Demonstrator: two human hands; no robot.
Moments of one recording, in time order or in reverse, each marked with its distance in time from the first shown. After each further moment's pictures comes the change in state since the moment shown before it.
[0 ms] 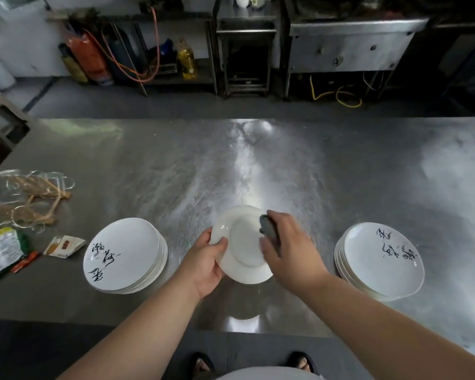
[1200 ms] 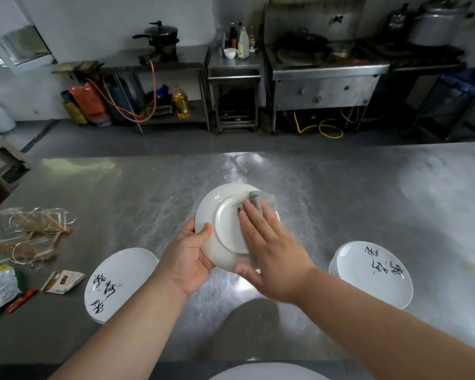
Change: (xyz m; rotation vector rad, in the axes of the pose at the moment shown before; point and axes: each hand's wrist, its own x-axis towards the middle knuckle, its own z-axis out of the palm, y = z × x) left_hand -0.063 0.083 0.036 -0.100 -0.256 0.243; right_hand 0.014 -0.048 -0.032 -0.462 -0.062 -0.418
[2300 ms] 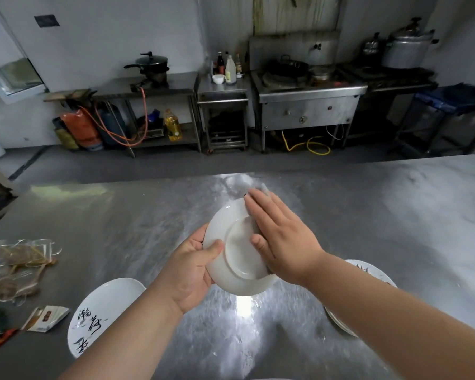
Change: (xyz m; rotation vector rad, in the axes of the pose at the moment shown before) left_hand 0.003 0.015 0.040 0.252 -0.236 0.008; right_hand 0.030 0.051 -0.051 0.047 0.268 -0.034
